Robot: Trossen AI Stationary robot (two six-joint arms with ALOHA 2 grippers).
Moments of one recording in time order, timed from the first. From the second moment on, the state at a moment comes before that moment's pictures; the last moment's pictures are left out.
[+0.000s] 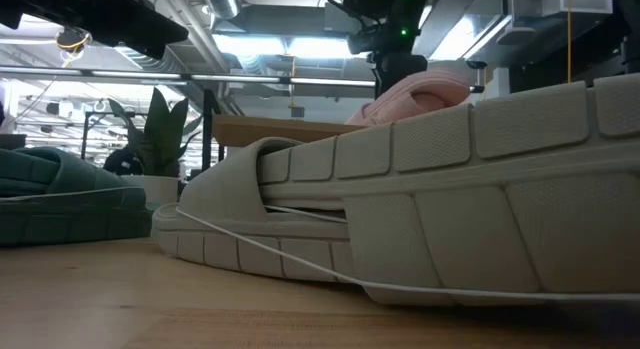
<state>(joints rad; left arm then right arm) -0.22 0.60 0.37 -0.02 -0.22 0.11 -0.39 1.83 1.81 -1.14 0.33 -0.56</state>
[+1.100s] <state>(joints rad) -0.22 0.60 0.37 -0.02 -0.22 0.11 -0.39 1.83 1.87 -1.16 0.38 -0.50</state>
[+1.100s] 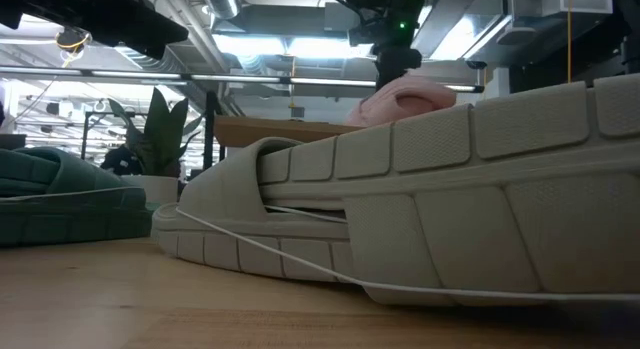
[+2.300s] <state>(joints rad) -0.22 0.60 0.37 -0.02 -0.22 0.11 -0.39 1.83 1.88 -1.26 0.42 -0.45</state>
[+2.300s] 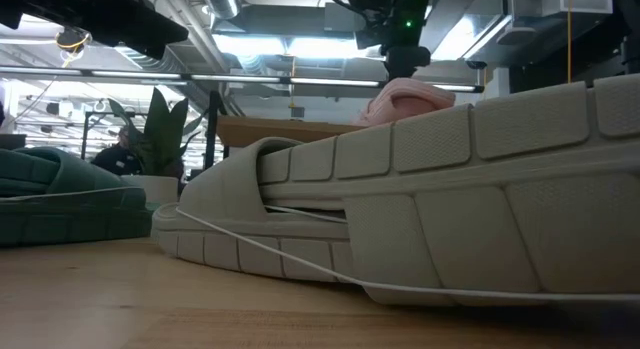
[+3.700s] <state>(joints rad) -0.22 0.60 0.37 -0.02 -0.22 0.11 -0.40 1.82 1.88 -1.32 0.44 -0.45</state>
